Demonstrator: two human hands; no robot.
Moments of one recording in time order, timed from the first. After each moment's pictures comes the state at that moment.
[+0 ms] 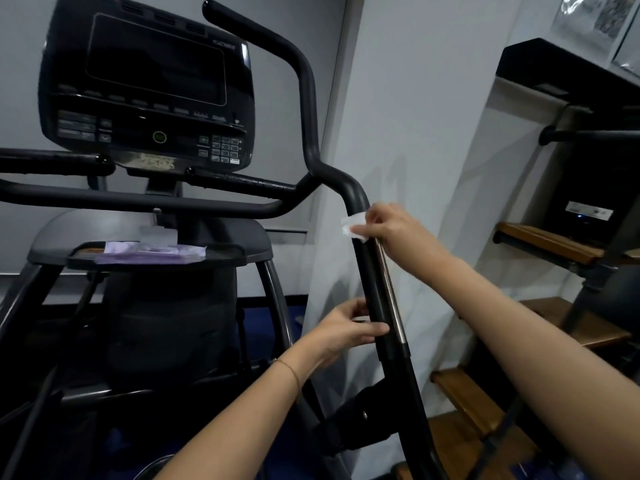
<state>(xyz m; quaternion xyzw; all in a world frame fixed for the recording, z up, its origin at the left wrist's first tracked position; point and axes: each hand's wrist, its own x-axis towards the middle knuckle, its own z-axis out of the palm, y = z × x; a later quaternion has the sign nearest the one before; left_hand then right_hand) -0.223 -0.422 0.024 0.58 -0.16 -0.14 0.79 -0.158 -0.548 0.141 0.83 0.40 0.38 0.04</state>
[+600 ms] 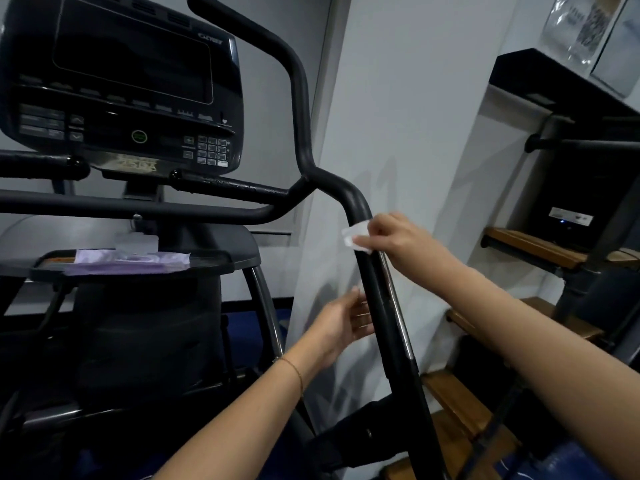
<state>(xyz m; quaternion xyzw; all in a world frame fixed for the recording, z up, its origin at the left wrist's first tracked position) -0.197 -0.417 0.040 0.47 -0.10 -0.17 0.86 -0.159 -0.551 0.145 0.83 0.41 0.36 0.07</state>
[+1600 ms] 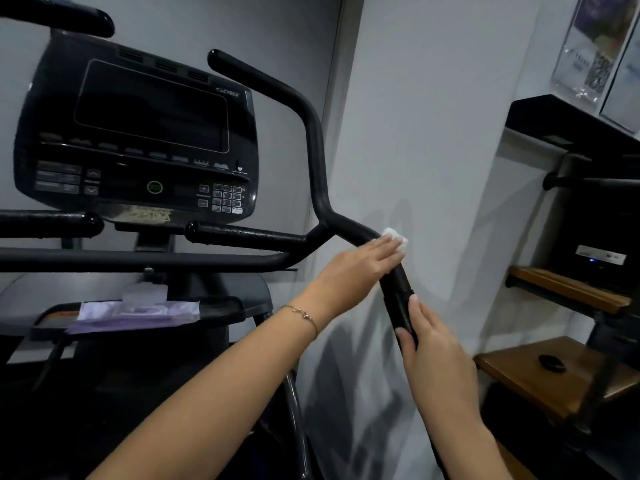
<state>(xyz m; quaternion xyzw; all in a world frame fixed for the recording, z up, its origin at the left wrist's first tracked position) -0.113 -0.360 0.140 0.78 -0.42 0.46 0.08 -0.223 -0.482 0.098 0.93 -0.01 0.34 -0.13</state>
